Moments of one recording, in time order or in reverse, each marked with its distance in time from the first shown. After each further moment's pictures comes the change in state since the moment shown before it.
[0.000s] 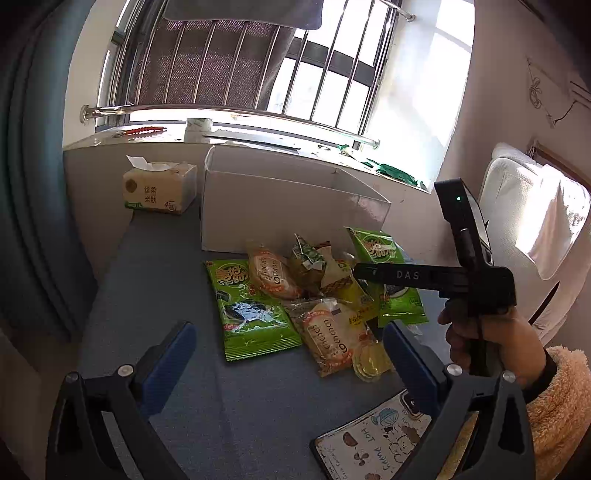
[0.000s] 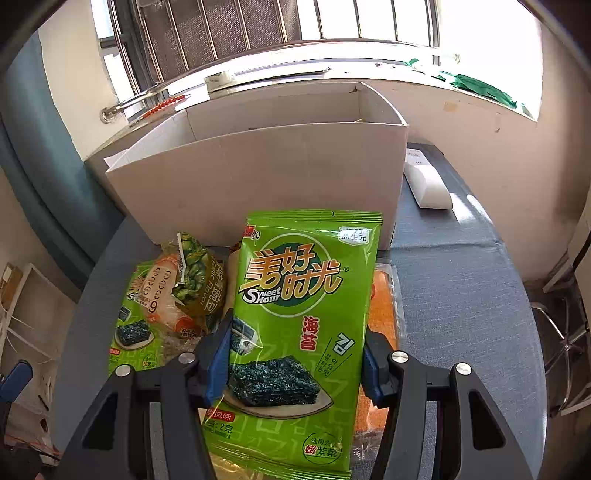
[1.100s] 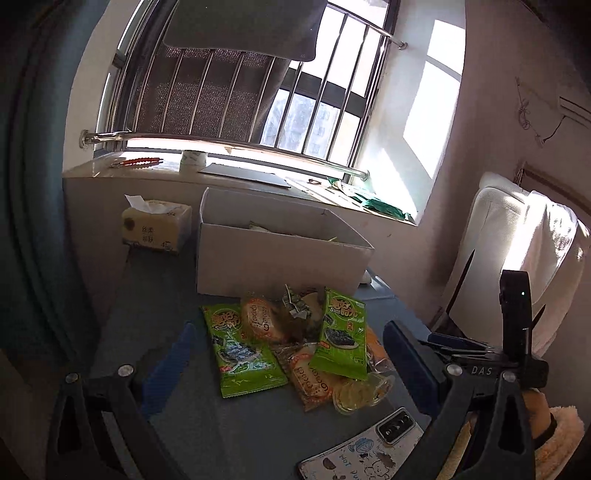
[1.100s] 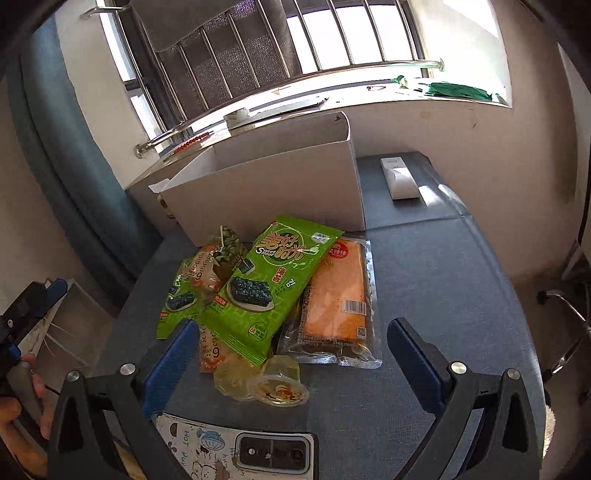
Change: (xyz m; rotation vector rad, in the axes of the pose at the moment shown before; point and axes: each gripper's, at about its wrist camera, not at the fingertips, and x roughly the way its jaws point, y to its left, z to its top) left arm -0.034 -0.007 0.025 -0.022 -0.120 -0.039; right arm -0.068 -0.028 -0.049 0.048 -0.105 0.105
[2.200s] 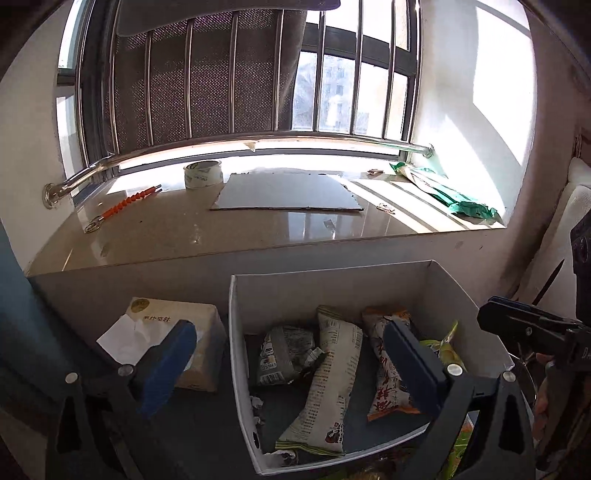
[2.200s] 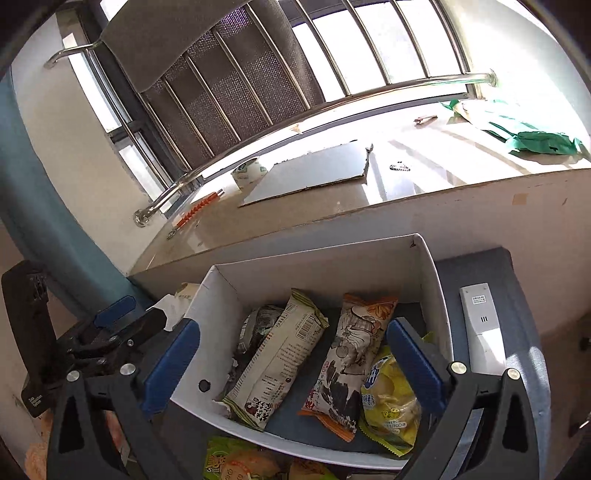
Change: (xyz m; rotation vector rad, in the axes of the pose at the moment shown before) left arm 0.220 0.059 0.196 0.133 0.162 0.175; right arm 0.120 0.009 0.229 0.046 -0.039 0.150
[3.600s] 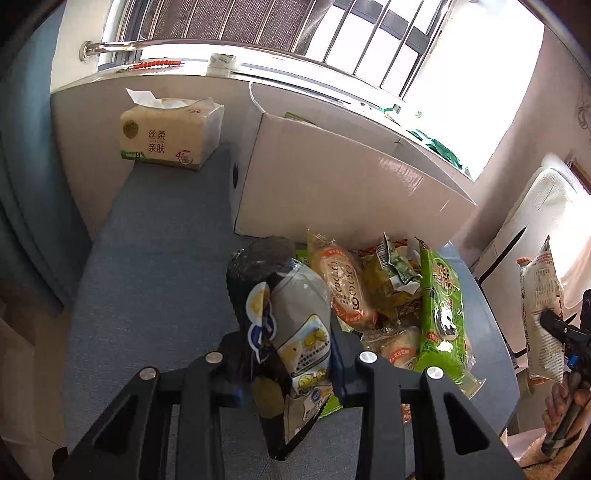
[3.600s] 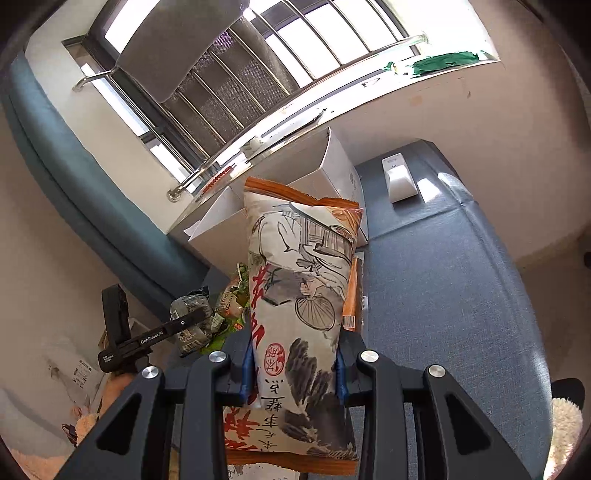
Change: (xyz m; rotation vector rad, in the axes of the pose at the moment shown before) left arm -0.066 -0.001 -0.214 -0.214 0.153 -0.148; right arm -0.168 -0.069 -0.201 0.138 0.000 0.115
